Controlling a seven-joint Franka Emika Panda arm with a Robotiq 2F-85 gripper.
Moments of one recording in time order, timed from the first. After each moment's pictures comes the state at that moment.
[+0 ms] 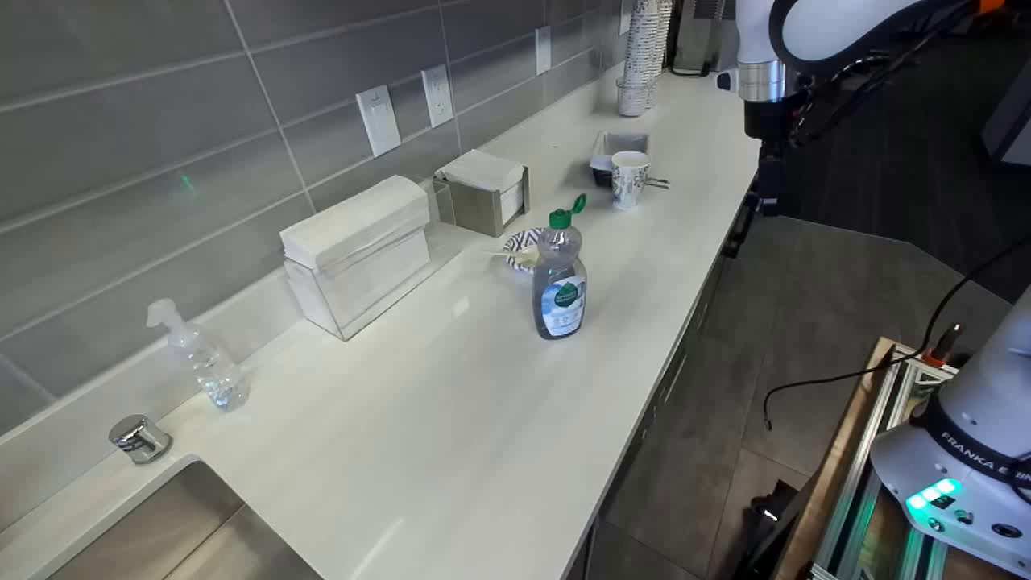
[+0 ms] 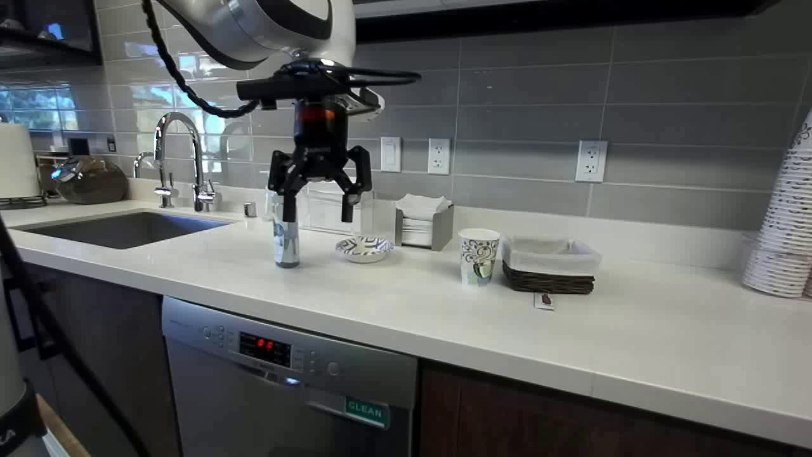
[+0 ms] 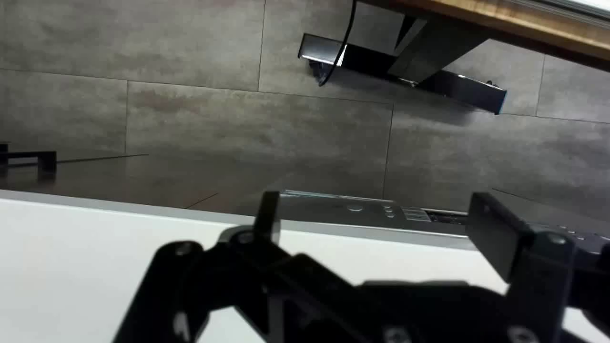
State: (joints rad) arm -0.07 -0.47 -0.11 -2.52 -0.26 1.85 -0.35
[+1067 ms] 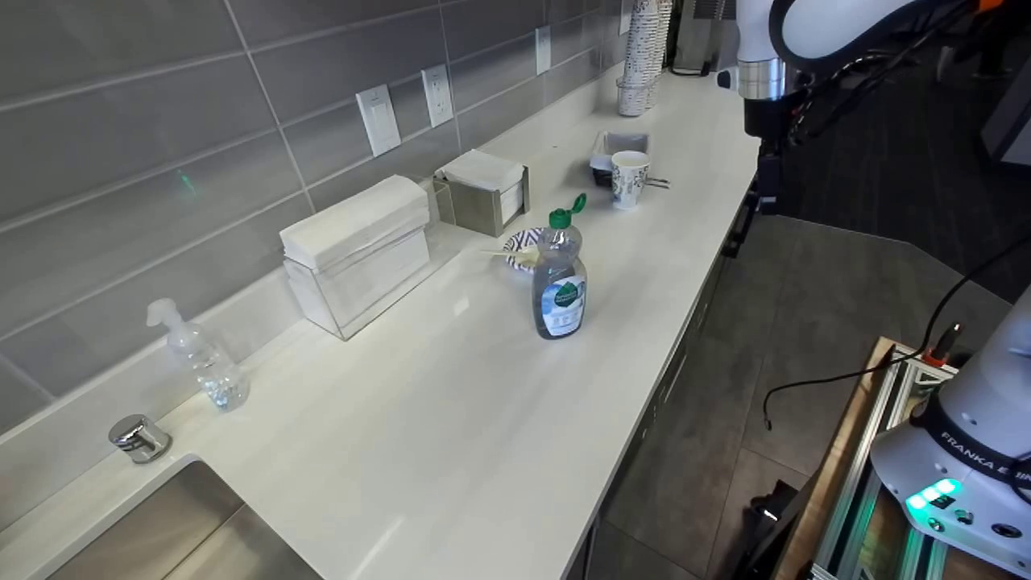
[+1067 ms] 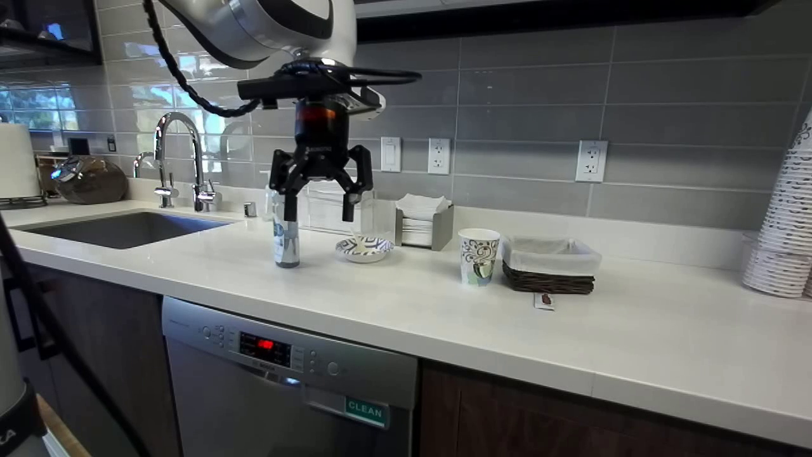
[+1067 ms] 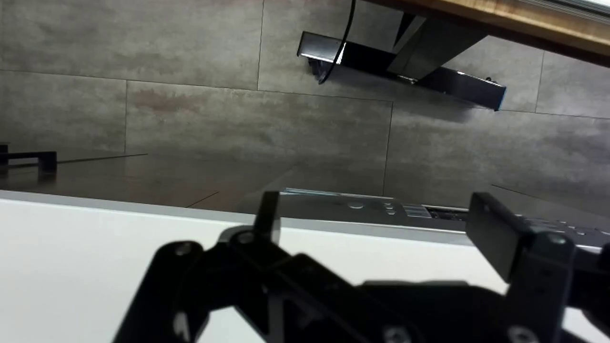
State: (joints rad) arm -0.07 -0.47 -0.12 -2.51 -0.26 1.85 -0.35
